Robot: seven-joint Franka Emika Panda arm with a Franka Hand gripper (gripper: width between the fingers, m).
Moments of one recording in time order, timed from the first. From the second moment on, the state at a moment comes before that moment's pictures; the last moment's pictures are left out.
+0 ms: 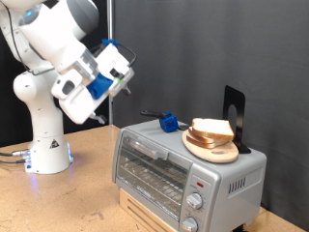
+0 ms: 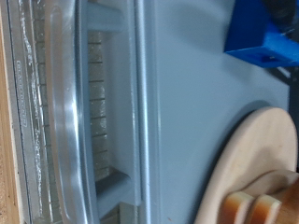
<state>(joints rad) 0.59 -0.49 -0.71 -2.53 0.48 2.25 0.46</state>
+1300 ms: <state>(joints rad) 0.74 -0.31 -0.74 -2.66 0.64 2.58 0.35</state>
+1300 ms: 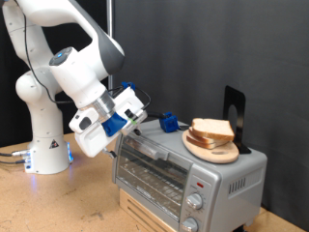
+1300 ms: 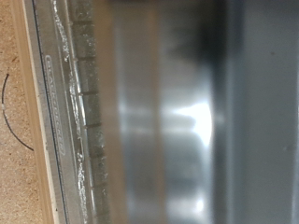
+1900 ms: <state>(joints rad) 0.73 -0.31 -0.77 -2.66 0.64 2.58 0.30</state>
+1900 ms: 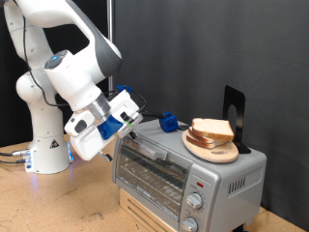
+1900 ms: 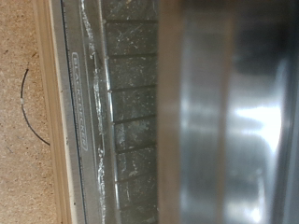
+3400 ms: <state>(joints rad) 0.64 -0.10 -0.78 -2.59 0.53 2.65 0.29</state>
